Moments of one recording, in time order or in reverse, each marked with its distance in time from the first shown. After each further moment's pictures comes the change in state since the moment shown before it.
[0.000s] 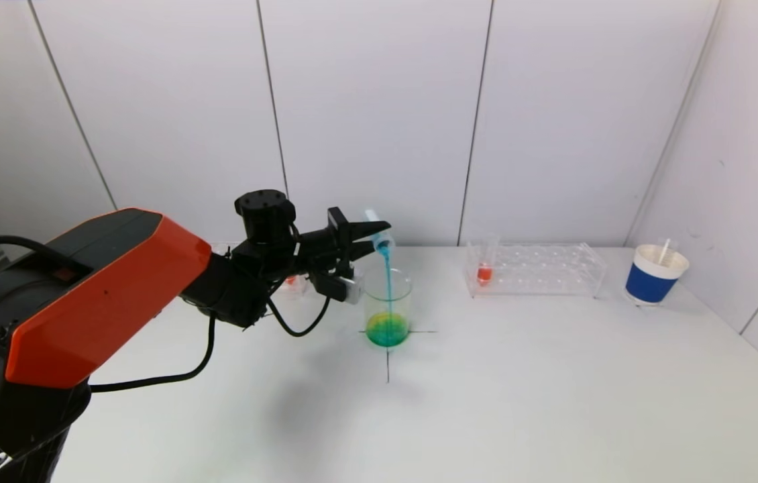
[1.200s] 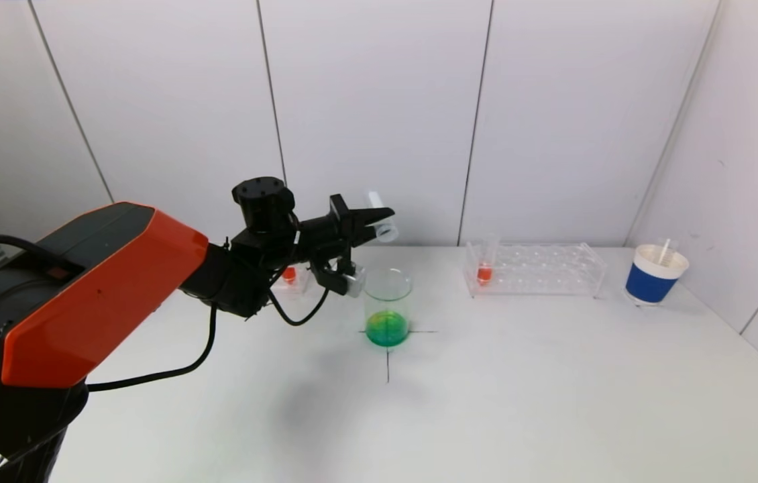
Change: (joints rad) left arm -0.003 -0.011 -0.054 -0.001 -0.020 0.124; right arm 0.000 0.000 0.000 0.000 0.000 0.000
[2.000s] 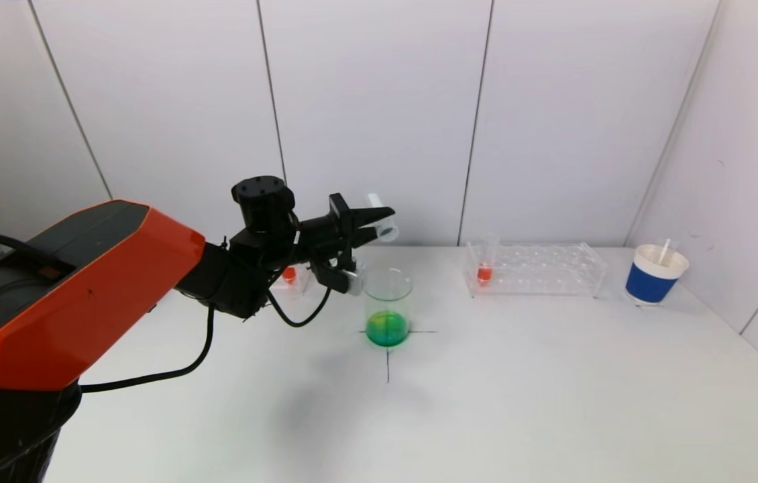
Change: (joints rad) left arm -0.007 -0.021 0.029 0.010 0.026 -0.089; right arm 0.000 0.000 0.000 0.000 0.000 0.000
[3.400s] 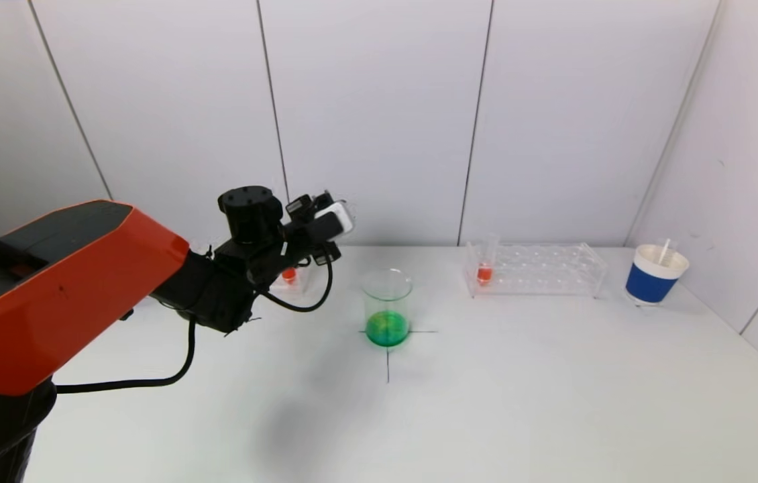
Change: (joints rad) left arm 0.013 -0.063 0.143 -0.017 0.516 -0.767; right arm 0.000 0.000 0.000 0.000 0.000 0.000
